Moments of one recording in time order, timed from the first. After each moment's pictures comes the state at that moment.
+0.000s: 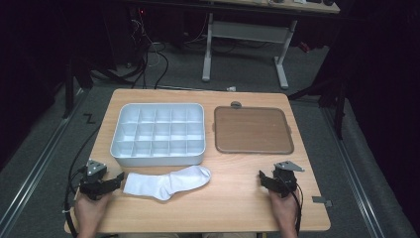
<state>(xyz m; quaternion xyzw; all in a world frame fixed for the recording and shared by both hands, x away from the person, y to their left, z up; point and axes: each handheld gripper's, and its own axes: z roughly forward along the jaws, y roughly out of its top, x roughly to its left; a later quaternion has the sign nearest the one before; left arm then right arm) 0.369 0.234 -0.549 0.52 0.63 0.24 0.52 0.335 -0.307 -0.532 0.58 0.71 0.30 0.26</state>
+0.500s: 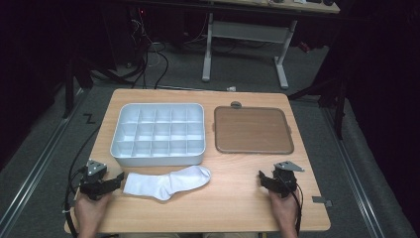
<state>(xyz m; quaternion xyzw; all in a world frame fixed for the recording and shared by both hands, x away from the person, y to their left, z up) 0.369 0.234 -0.550 0.52 0.63 0.25 0.52 0.335 -0.307 -0.532 0.58 0.71 0.30 0.26</state>
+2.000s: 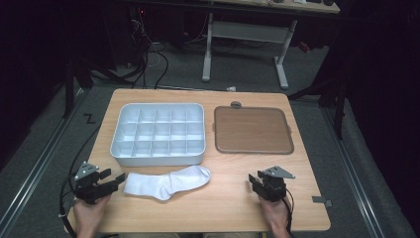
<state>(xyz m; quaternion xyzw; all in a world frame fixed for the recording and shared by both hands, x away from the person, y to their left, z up) 0.345 0.233 -0.521 0.48 0.63 0.16 0.59 0.315 -0.269 -0.526 0.54 0.73 0.35 0.24</state>
